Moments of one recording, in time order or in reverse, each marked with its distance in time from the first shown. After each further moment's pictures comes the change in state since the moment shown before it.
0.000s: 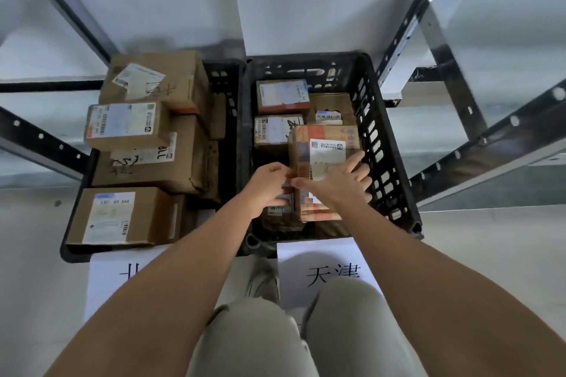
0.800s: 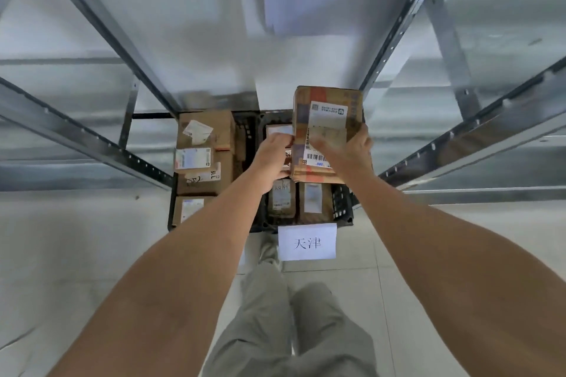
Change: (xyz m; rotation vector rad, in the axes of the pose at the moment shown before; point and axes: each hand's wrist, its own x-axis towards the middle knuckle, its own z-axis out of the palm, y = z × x) left_hand -0.297 0.291 -0.019 -0.185 0.036 0.023; right_hand -0.206 -0.119 -0.329 0.423 0.063 -0.105
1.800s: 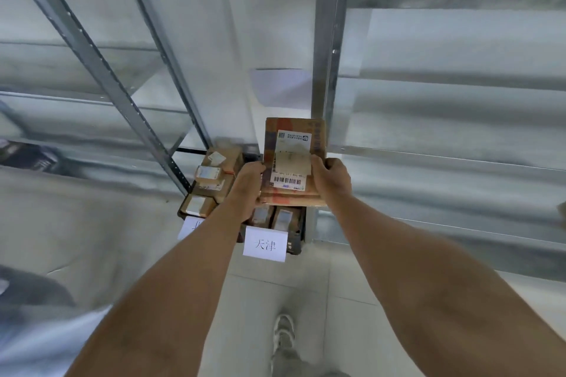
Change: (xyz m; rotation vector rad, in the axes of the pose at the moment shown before) left_hand -0.384 -0.027 0.249 -0.134 0.280 0.268; right_hand -0.221 0.095 -0.335 0.211 -0.165 -0.267
